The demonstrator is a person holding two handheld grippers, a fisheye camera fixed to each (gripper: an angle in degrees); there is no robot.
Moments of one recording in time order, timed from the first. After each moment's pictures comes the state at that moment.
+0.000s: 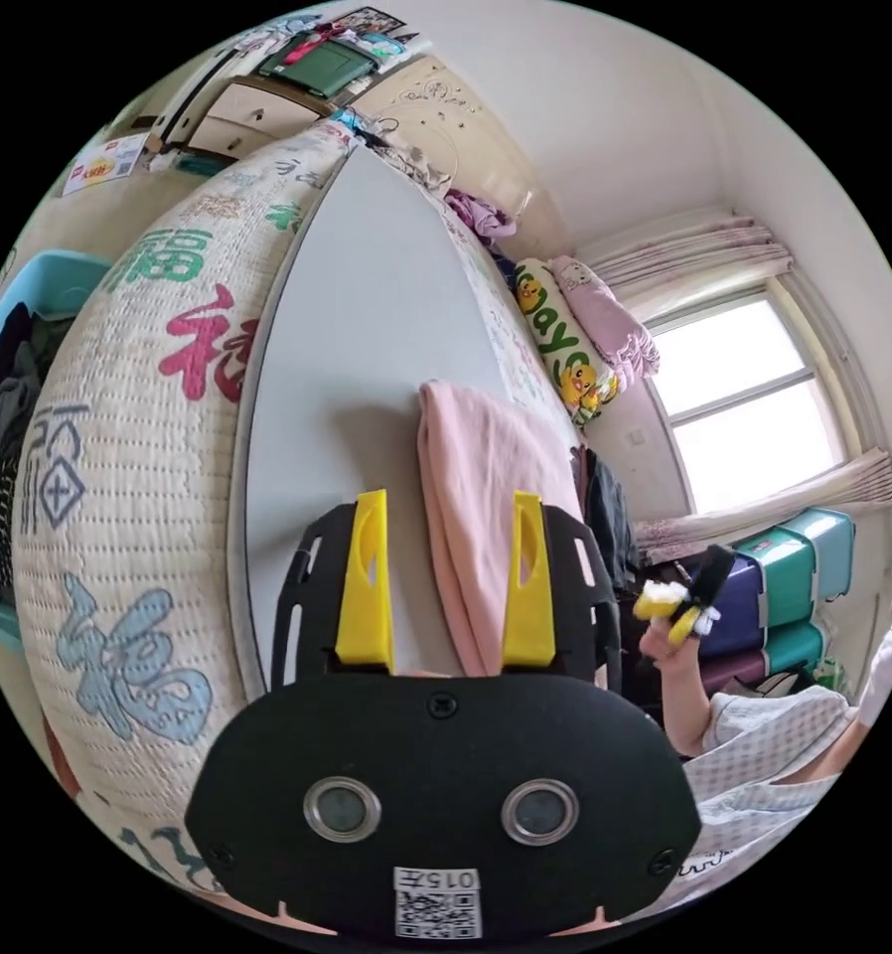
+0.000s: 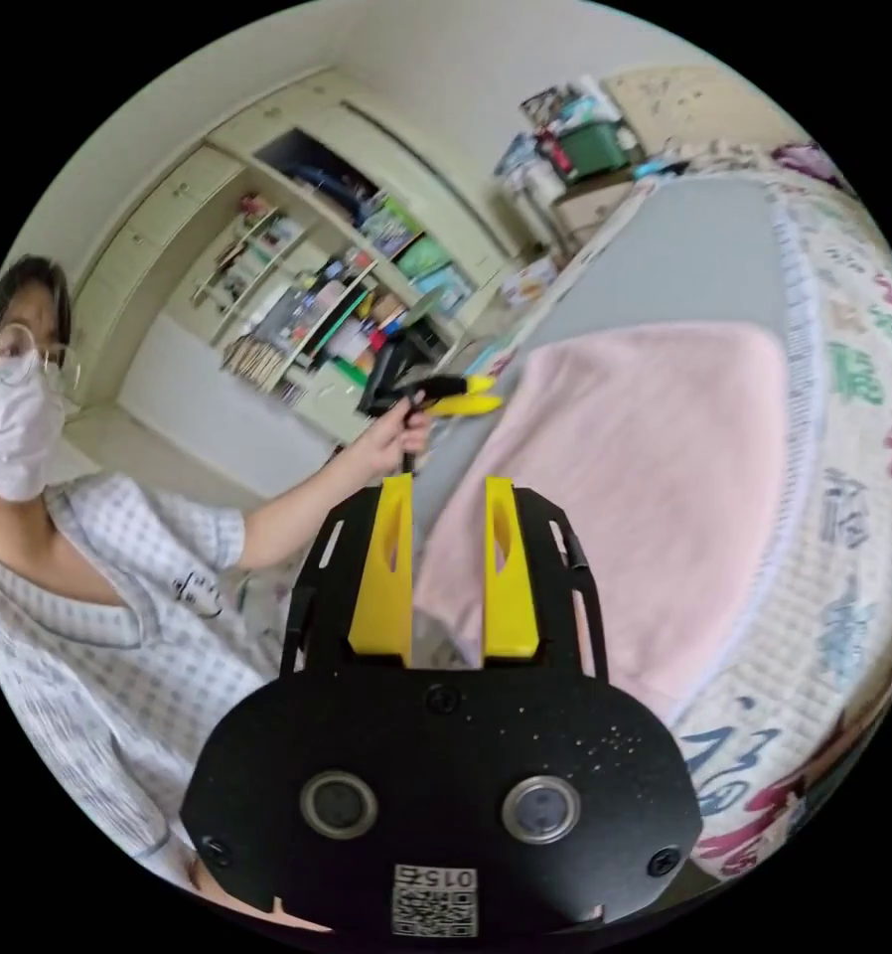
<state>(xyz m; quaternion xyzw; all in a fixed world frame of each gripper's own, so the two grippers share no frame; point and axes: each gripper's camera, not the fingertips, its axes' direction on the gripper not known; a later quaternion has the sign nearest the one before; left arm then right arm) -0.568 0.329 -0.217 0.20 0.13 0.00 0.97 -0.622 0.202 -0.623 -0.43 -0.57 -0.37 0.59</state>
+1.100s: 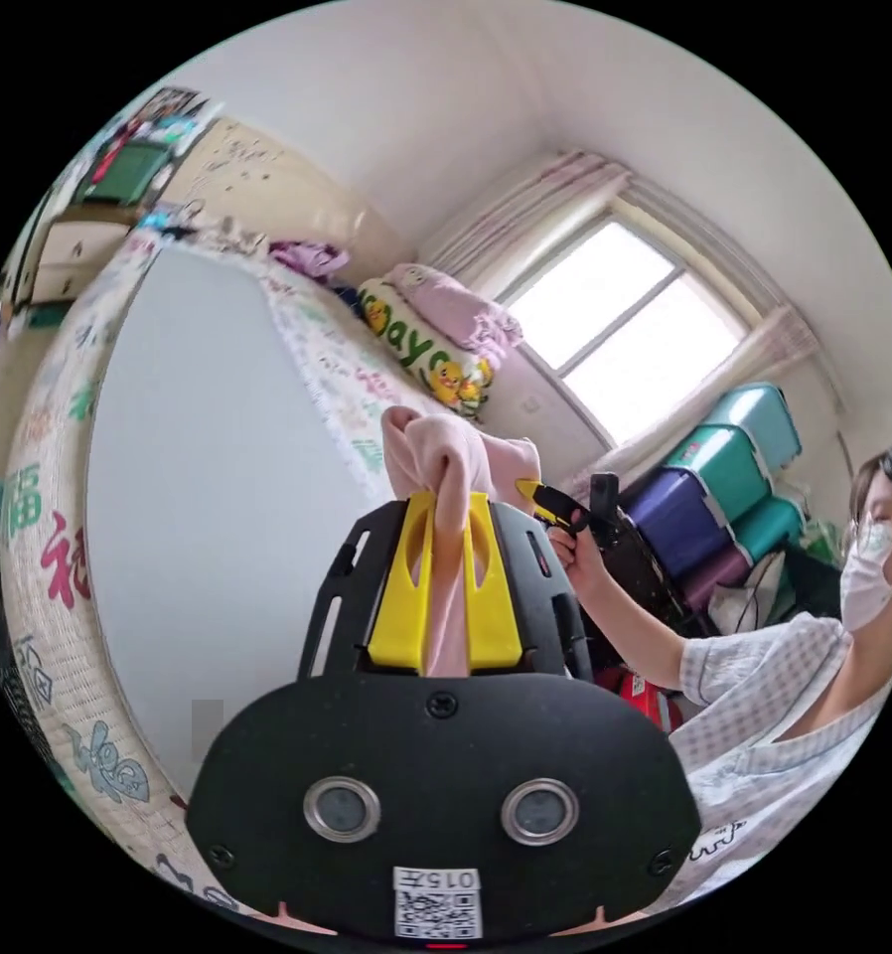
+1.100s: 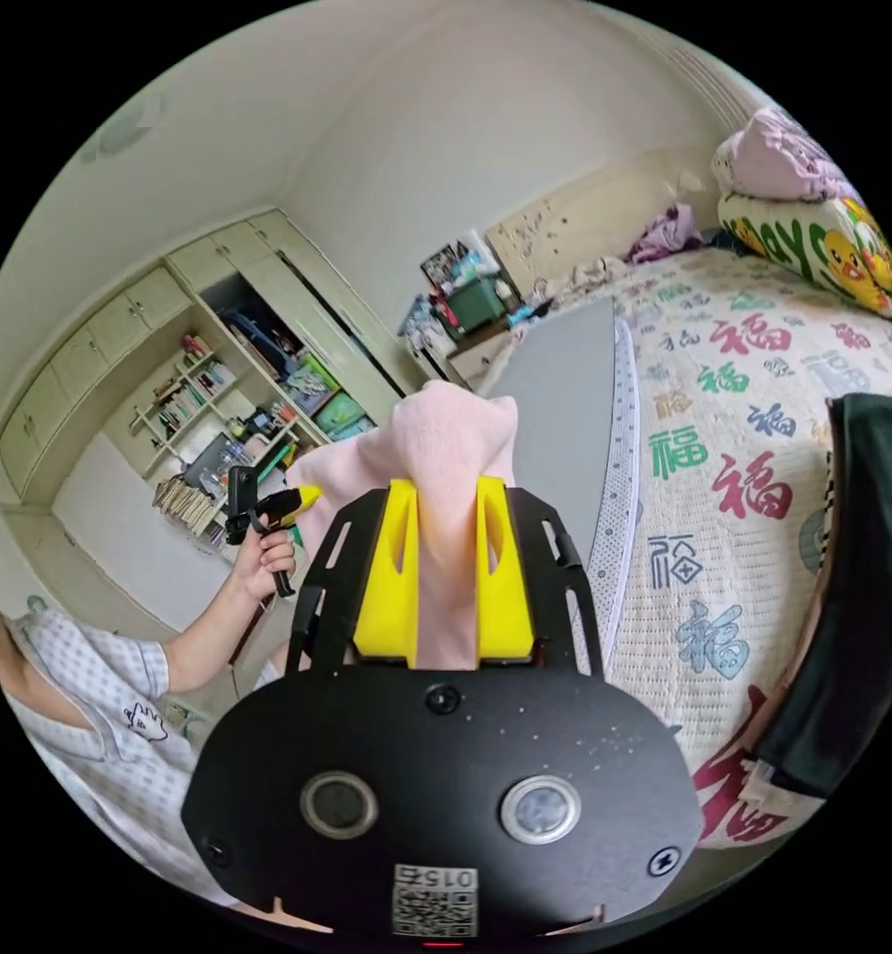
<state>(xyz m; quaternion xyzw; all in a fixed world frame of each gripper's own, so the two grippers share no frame) -0.274 0.374 -0.393 0.27 0.17 0.25 0.91 -0.414 0.646 -0.557 -0.28 -0.58 -0.25 0.72</state>
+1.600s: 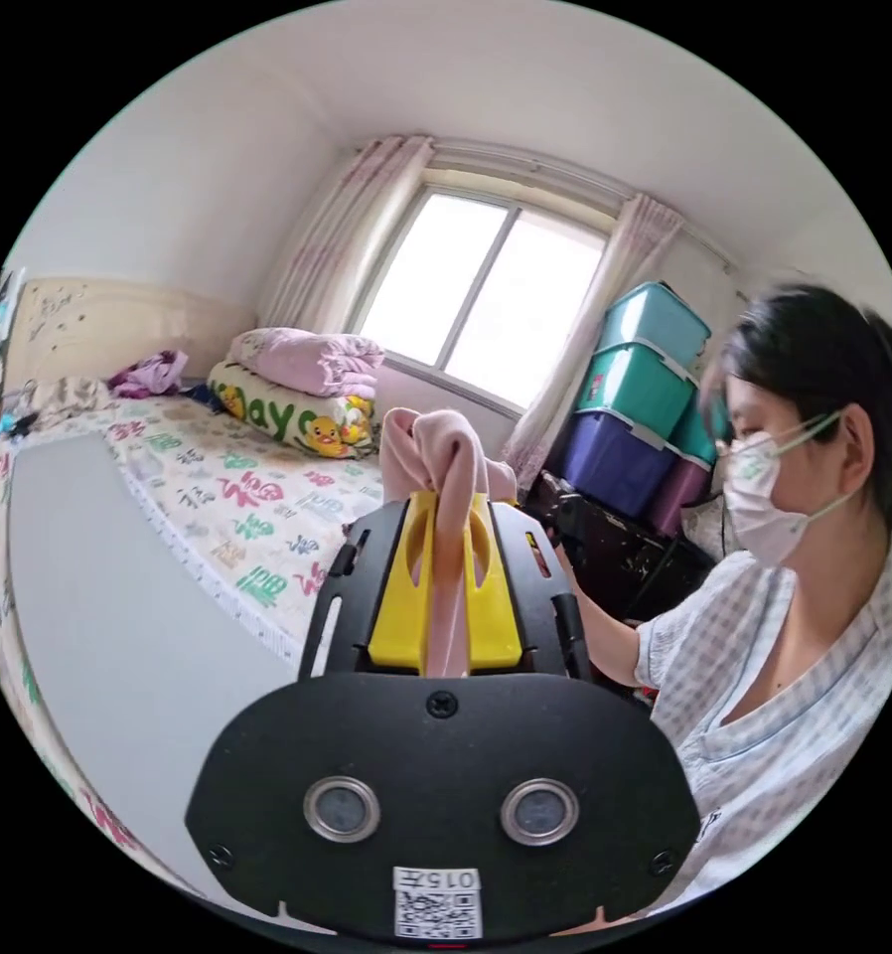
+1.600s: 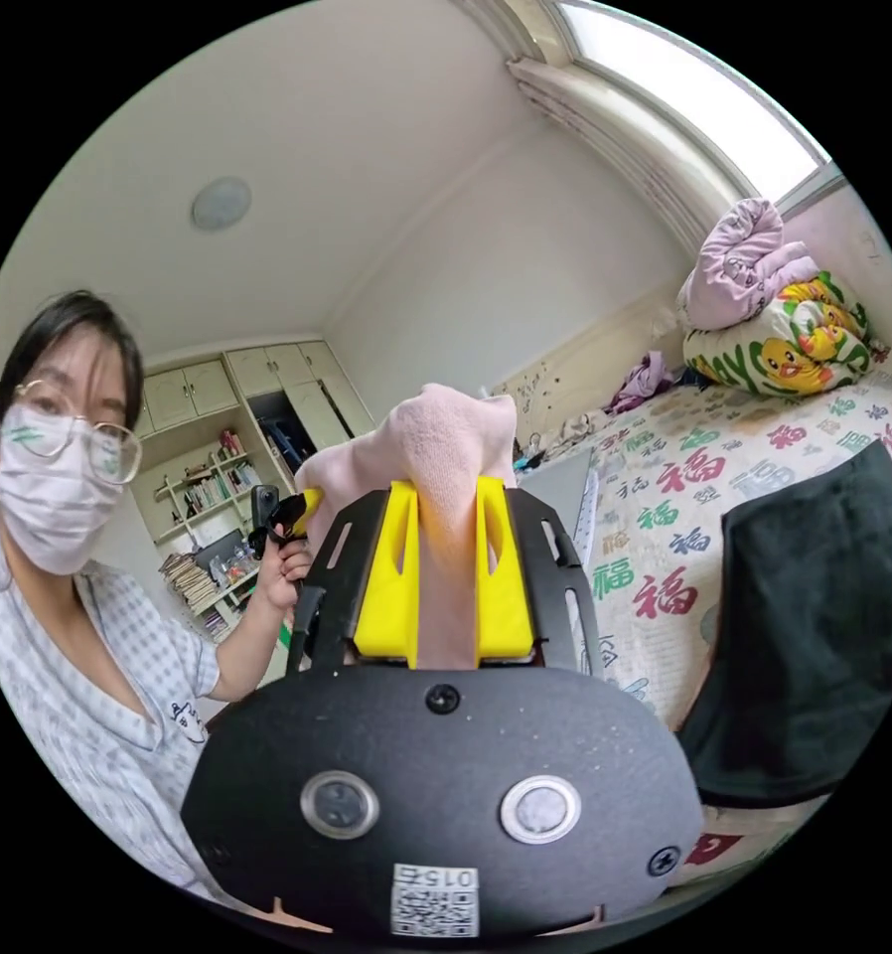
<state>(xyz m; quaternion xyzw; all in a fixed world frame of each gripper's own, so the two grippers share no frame) -0.006 0.301 -0.420 0.27 0.22 0.45 0.82 -0.166 0.777 -0.517 -0.10 -0.63 -0.13 0.76</state>
